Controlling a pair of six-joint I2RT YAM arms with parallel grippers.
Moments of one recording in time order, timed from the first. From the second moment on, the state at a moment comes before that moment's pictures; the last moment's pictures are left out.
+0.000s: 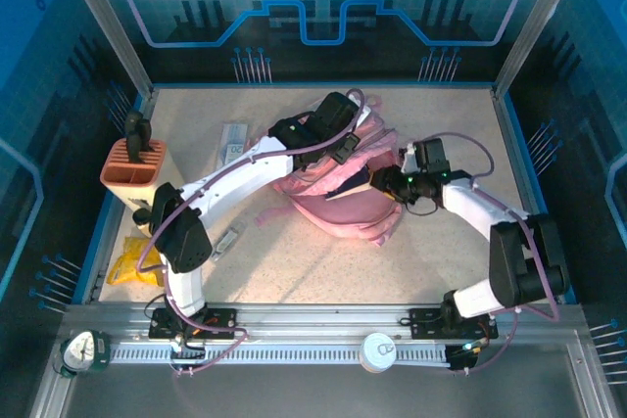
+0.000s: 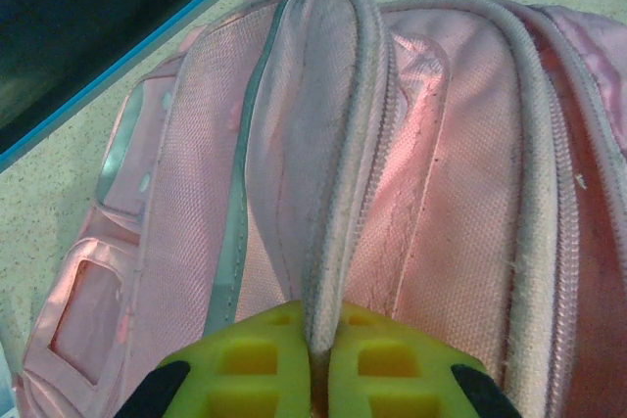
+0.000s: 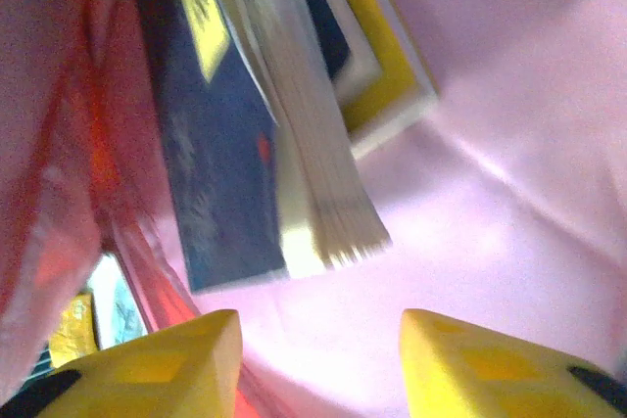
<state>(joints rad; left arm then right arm) -0.76 1.86 1.80 -0.70 -0.24 0.01 0.21 1.45 0.79 -0.29 -0.52 0.66</state>
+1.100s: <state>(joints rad) -0.76 1.84 1.75 -0.71 -0.09 -0.21 0.34 0.91 0.59 -0.31 -0.23 0.55</state>
